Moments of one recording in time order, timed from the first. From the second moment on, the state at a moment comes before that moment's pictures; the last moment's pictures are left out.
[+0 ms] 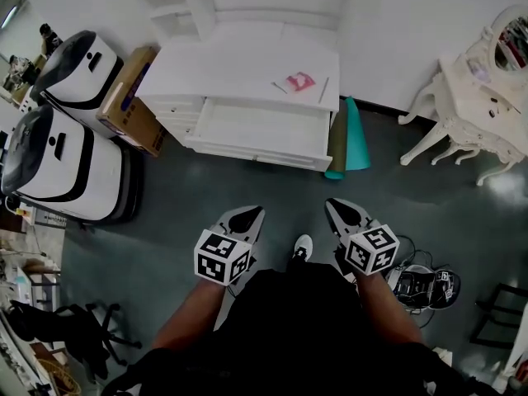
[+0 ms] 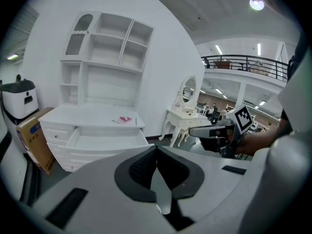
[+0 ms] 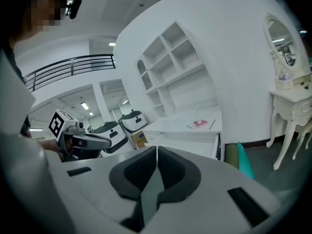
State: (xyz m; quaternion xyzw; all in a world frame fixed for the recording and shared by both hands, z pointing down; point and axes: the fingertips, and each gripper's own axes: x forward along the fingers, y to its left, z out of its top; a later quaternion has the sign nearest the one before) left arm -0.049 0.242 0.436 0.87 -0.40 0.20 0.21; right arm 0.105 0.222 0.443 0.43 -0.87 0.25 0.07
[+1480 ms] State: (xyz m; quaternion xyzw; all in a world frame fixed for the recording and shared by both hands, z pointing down) left arm -0.003 0.052 0.450 0.86 -0.40 0.24 0.21; right arm 0.153 0.053 0.471 0.42 -0.86 0.28 0.06
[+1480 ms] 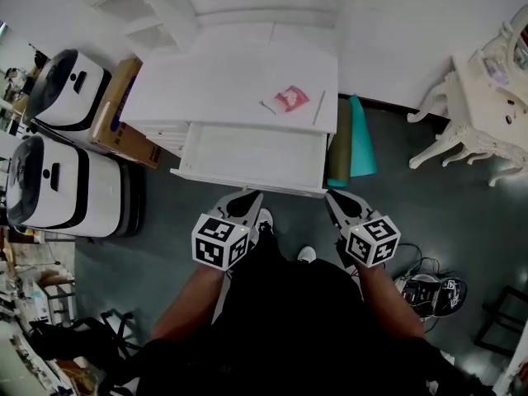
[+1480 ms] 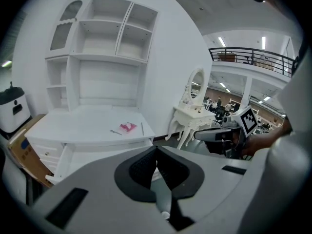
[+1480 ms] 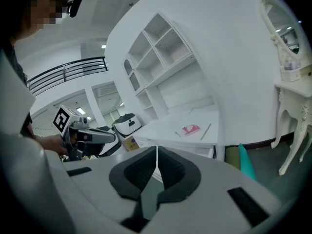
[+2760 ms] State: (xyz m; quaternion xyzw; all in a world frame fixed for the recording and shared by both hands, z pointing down) left arm -0.110 -0.130 0.509 0.88 -0.31 0.28 0.24; right arm 0.031 -0.137 0.520 0.49 -0.81 0.27 0.17
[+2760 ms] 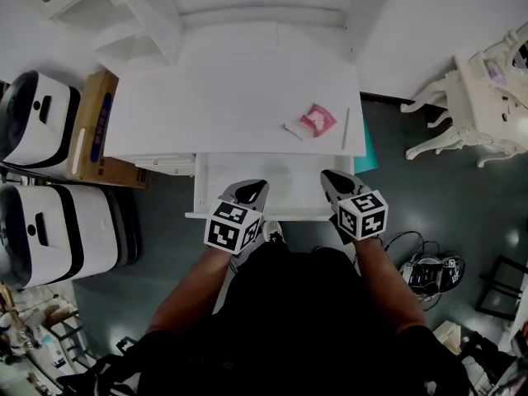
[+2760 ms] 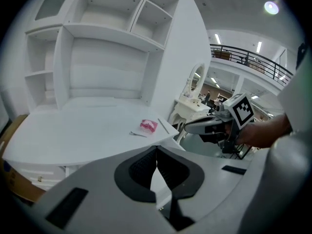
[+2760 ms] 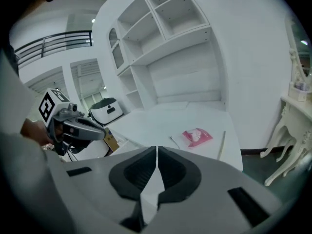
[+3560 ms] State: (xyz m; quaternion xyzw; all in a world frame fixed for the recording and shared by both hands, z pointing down) left arm -0.142 -0.146 0.542 0.85 -0.36 0.27 0.28; right arm 0.000 -0.260 0.625 0.44 -0.80 0.22 0.34
